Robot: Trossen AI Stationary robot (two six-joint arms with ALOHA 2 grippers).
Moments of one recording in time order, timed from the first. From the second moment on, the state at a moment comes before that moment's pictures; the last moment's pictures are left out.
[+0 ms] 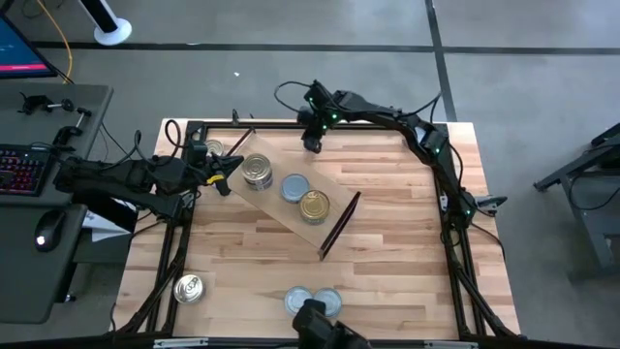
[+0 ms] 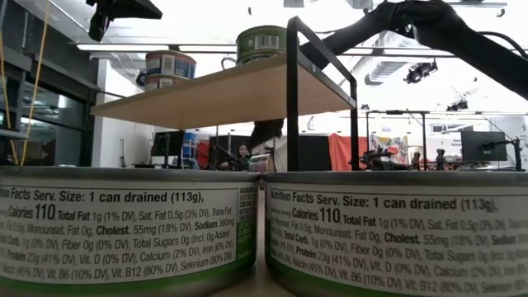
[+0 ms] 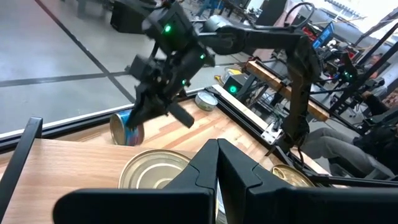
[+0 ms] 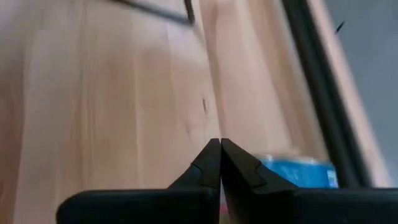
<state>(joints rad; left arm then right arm) -0.14 0.65 0.75 -0.36 -0.69 -0.63 -0.57 2.29 2.01 -0.72 -0.35 -0.32</state>
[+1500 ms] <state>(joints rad) -0.14 0.66 0.75 -0.35 -0.66 -0.64 -0.59 2.34 2.02 -0.87 -0.04 -0.06</state>
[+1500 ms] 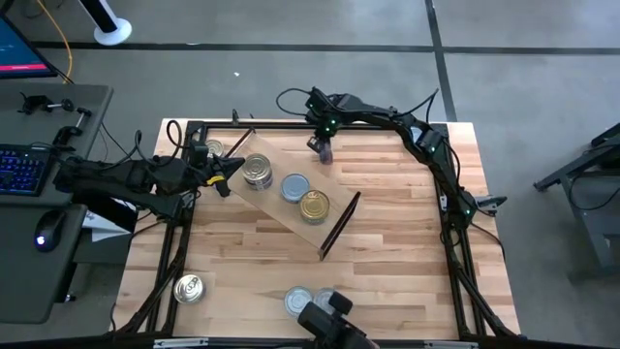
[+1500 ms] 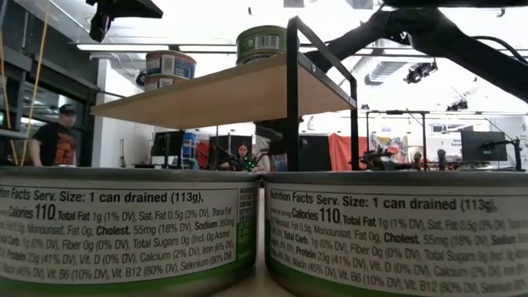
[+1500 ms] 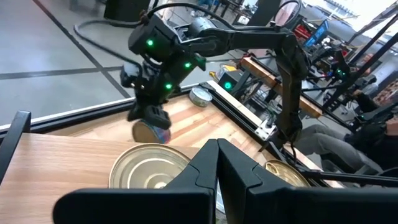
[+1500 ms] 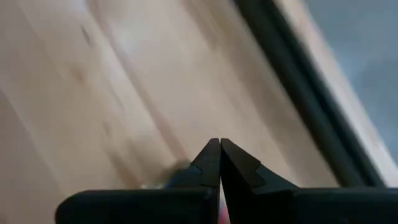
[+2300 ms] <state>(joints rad) -0.14 0.66 0.75 -0.35 -0.58 -0.61 -0.58 1.72 1.31 -0.74 -0.19 0.03</state>
